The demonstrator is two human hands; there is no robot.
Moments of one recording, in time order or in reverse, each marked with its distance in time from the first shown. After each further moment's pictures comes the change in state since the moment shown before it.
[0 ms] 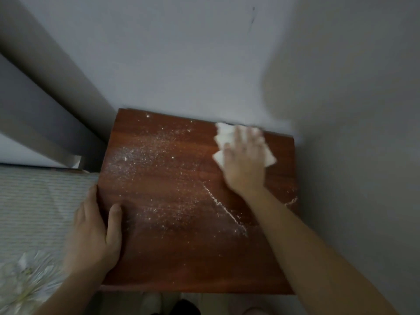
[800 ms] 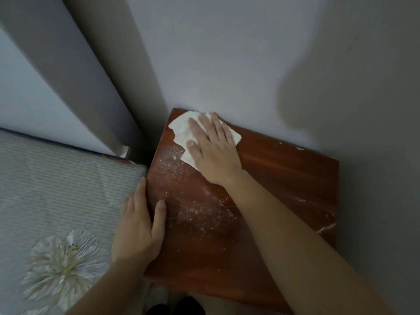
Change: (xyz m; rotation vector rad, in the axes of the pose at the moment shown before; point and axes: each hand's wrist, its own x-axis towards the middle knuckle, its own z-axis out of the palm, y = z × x) left_hand 0.002 -0.007 -0.004 -0.050 -0.054 -0.053; right_hand 0.018 -0.146 -0.012 0.101 -0.142 -0.523
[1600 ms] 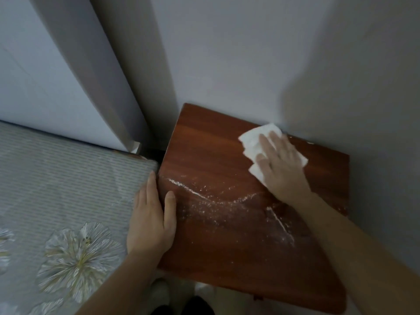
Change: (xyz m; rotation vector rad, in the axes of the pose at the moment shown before) left_hand 0.000 -0.005 0.002 -0.053 0.048 0.042; right_hand -0.082 0.094 -0.008 -0.140 0.005 0.148
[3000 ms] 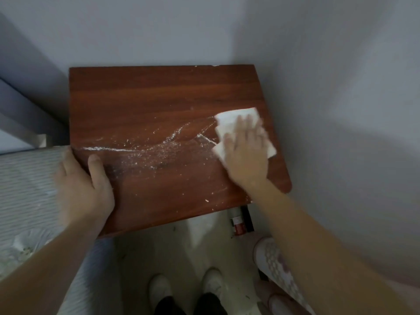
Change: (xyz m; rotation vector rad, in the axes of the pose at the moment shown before) left_hand 0.011 0.005 -0.001 0.004 0.118 0.159; right_hand -0.133 -0.020 0.029 0.096 0.267 0.719
